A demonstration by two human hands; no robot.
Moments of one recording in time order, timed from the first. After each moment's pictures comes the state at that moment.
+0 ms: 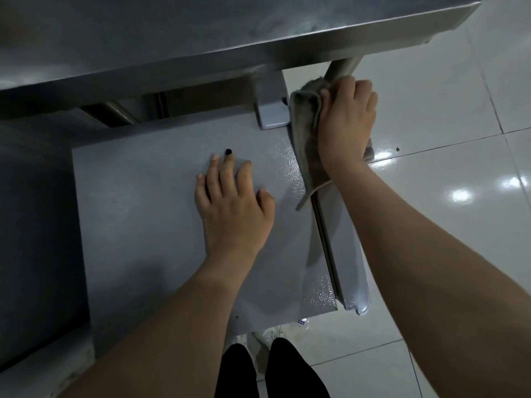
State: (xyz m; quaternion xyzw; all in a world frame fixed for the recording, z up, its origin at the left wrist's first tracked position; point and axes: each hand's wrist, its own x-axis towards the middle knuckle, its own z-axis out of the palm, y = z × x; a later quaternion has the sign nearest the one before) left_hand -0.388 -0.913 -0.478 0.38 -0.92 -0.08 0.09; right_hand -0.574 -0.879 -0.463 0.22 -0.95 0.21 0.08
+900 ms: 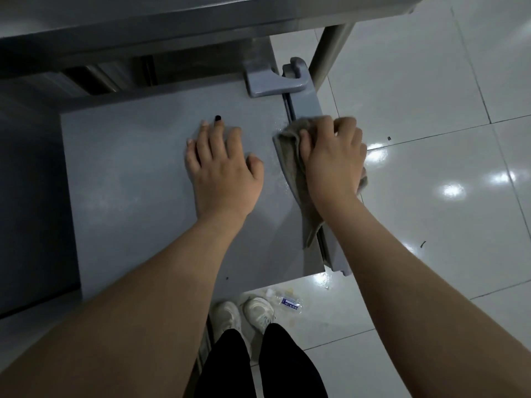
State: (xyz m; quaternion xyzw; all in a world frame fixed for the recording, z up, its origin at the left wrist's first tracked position) left_hand -0.388 -0.913 -0.481 0.37 -0.92 -0.08 0.12; right_hand -0.497 -0.815 -0.468 0.25 -0.95 0.15 0.07
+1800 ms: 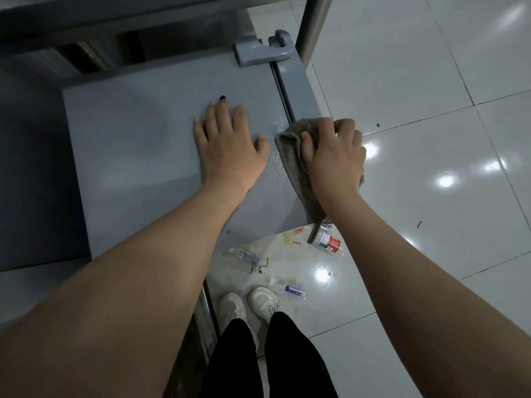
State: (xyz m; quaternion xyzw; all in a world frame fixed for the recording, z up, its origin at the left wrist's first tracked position) left_hand -0.373 -0.893 -0.470 0.32 -0.94 -0.12 0.05; right_hand -0.450 -0.763 -0.467 0.23 -0.96 0.16 0.06
